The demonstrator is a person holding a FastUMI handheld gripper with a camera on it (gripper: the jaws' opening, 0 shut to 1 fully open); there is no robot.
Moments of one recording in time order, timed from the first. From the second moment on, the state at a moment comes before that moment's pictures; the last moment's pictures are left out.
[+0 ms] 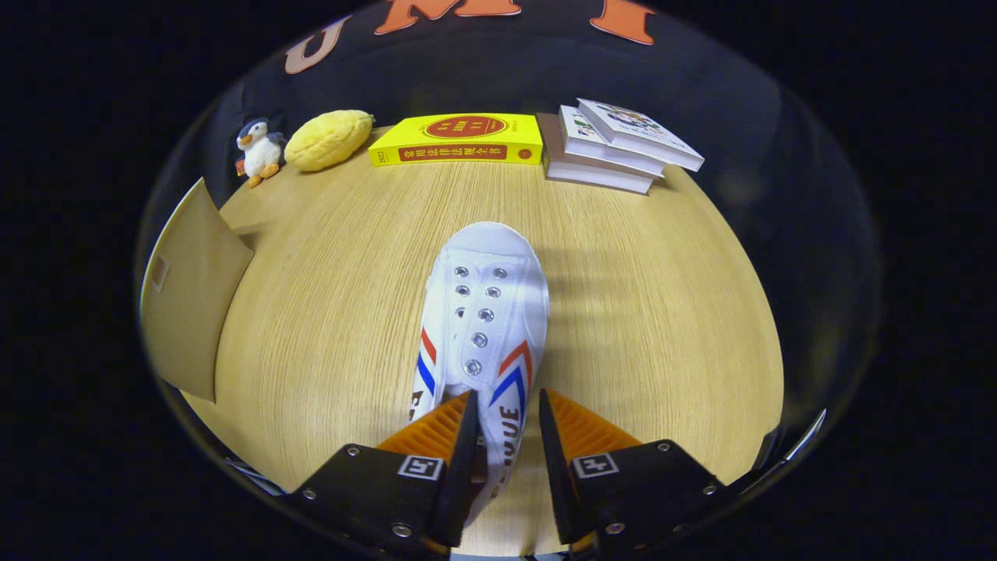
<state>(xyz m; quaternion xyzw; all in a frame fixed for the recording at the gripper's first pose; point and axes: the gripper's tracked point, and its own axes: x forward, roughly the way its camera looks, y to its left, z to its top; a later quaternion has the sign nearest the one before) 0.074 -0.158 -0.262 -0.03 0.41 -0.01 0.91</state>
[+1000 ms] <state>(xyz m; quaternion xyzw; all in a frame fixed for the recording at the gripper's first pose) 0.074 -0.097 -0.190 0.10 0.33 -0.01 0.94</state>
